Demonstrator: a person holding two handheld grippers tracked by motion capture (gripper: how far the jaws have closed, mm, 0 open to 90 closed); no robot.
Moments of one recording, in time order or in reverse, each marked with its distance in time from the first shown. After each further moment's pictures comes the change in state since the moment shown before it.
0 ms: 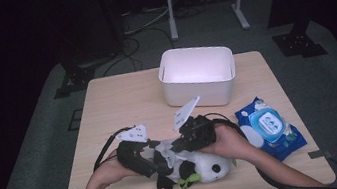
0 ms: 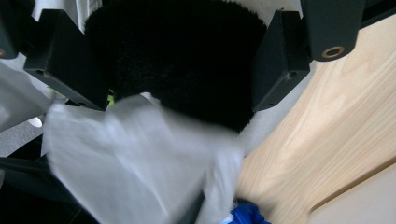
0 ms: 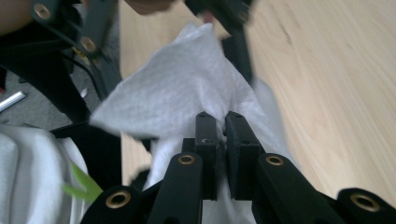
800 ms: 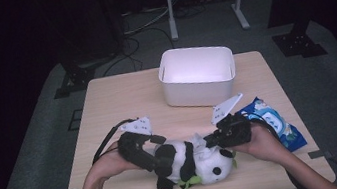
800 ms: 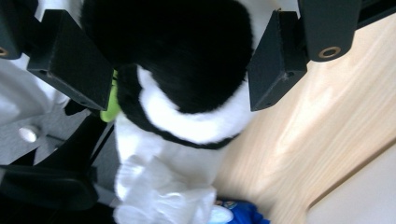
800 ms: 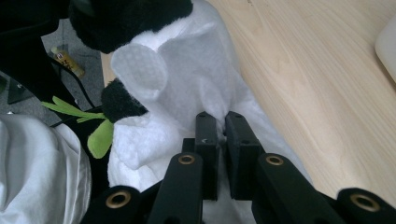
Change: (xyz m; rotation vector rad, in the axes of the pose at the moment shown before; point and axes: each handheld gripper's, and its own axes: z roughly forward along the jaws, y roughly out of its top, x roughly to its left) left arm -0.003 0.036 -0.005 0.093 0.026 0.020; right arm -0.014 -0.071 -0.044 -0.042 -0.059 0.125
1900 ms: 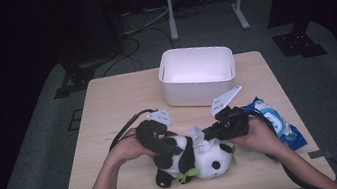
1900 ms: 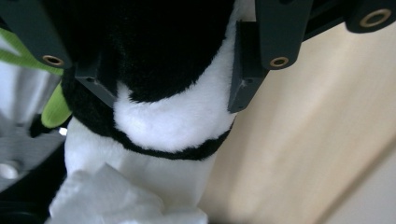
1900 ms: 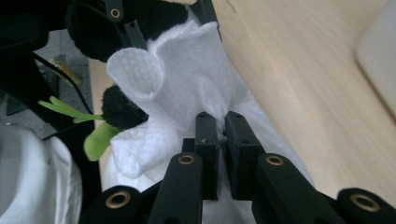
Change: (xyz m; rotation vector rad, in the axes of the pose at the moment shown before) left arm 0.033 0.022 0.041 0.135 0.007 0.057; right arm -0.018 0.007 0.001 -0.022 -0.004 0.037
